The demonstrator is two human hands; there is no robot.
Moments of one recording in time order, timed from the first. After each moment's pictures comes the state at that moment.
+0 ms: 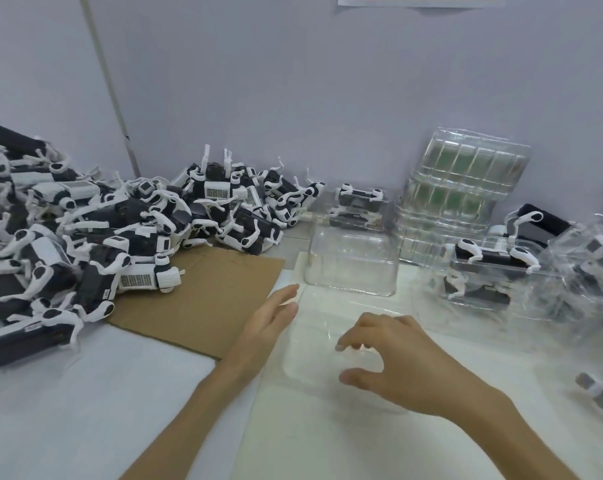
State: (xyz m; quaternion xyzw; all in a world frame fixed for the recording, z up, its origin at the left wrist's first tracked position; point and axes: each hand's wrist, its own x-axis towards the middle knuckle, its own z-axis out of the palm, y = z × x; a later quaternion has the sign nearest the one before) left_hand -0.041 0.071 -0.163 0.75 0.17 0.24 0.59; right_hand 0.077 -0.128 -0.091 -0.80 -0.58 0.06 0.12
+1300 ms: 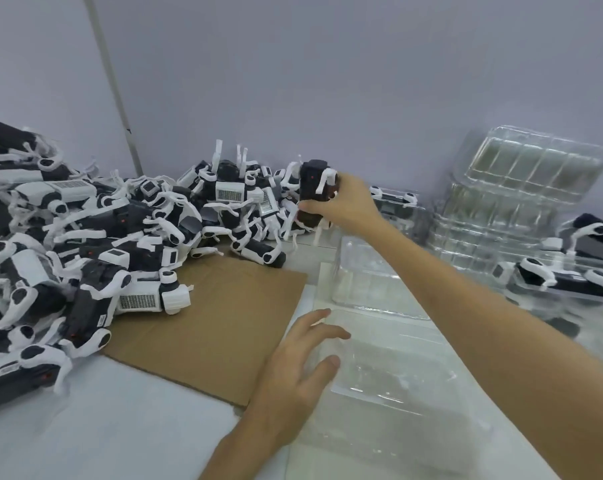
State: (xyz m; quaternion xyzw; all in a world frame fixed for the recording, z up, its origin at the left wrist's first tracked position) left_hand -0.040 0.082 -0.171 0.81 0.11 0.29 0.49; right_hand 0.175 0.118 -0.029 -0.76 -0.46 0.02 0.46
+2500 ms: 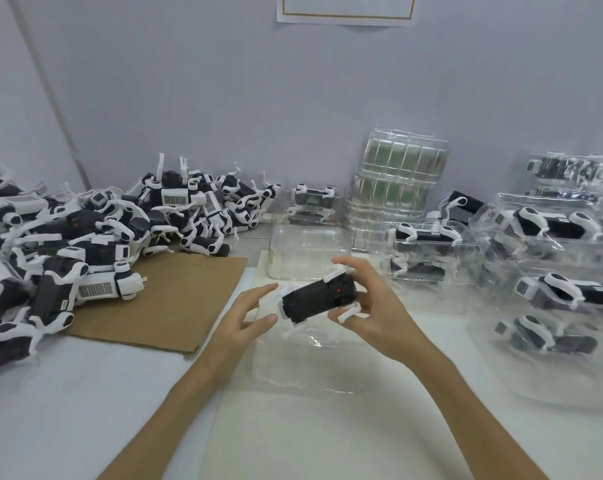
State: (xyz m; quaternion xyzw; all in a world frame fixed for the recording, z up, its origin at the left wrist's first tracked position) left_hand -0.053 0.043 -0.152 0.77 0.10 0.25 0.57; right_hand 0.088 -0.152 -0.103 -0.70 -0.47 0.11 0.53
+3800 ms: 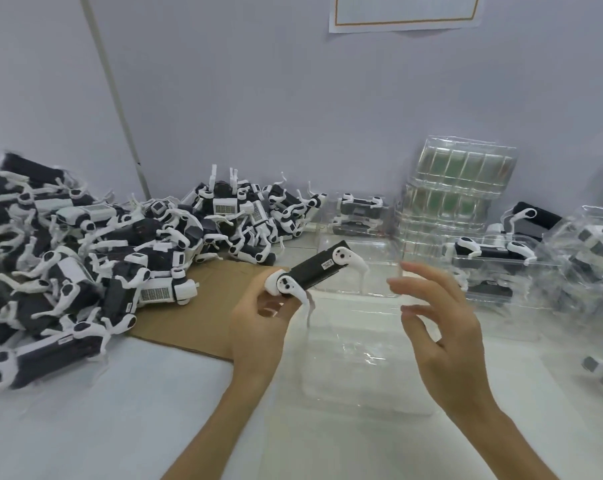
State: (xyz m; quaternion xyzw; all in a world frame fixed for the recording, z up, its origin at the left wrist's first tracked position) left_hand -0.057 0.050 -0.130 0.68 0.20 0.52 0.48; right_hand 0.049 -0.138 -0.101 -0.63 -0.47 -0.16 0.60
